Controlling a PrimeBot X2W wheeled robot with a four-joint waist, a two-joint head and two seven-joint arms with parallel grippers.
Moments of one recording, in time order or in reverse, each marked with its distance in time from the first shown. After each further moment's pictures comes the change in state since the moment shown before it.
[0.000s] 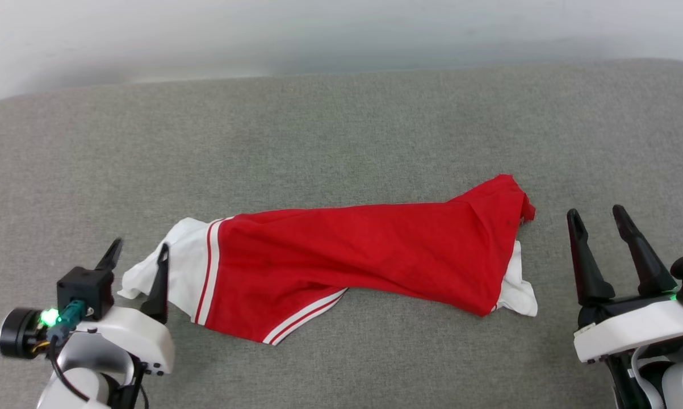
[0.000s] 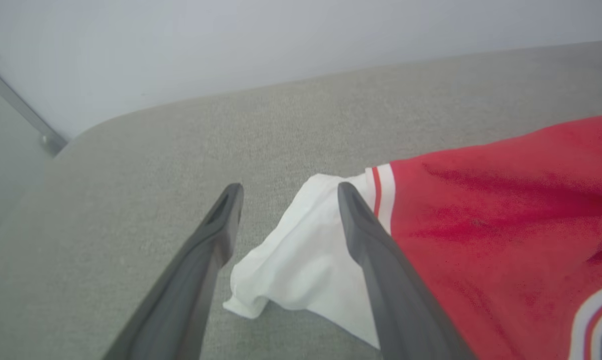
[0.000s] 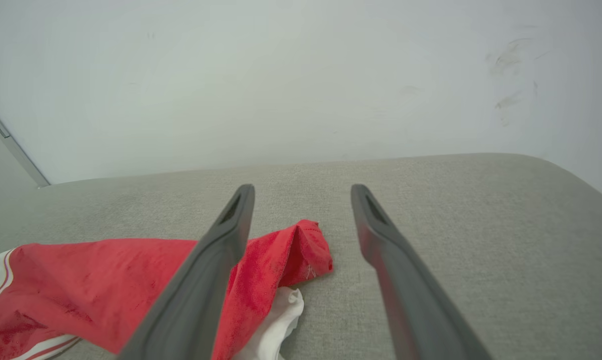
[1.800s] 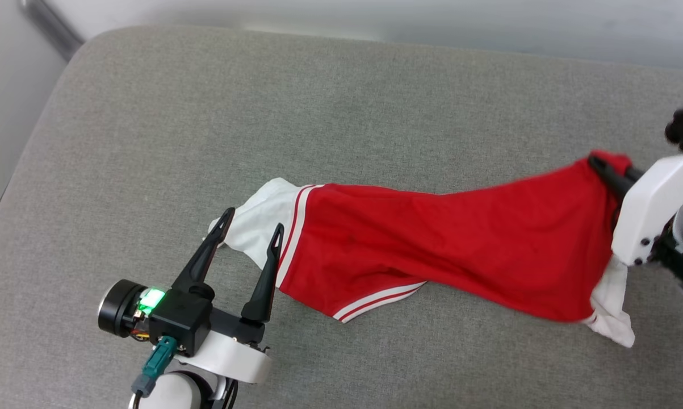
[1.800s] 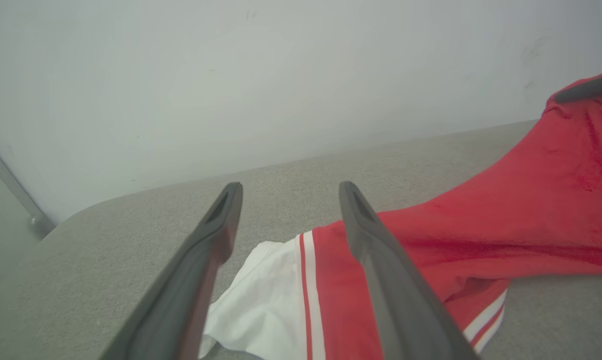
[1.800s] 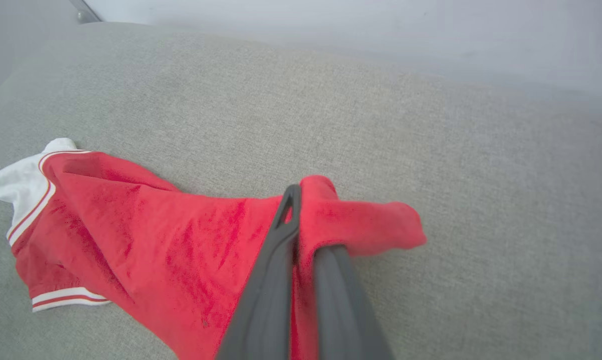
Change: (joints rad) left arm 0.011 -0.205 -0.093 -0.187 0.204 -0.100 -0.217; right arm -0.342 -0.141 0.007 0.023 0.112 0.000 0.853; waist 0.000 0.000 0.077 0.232
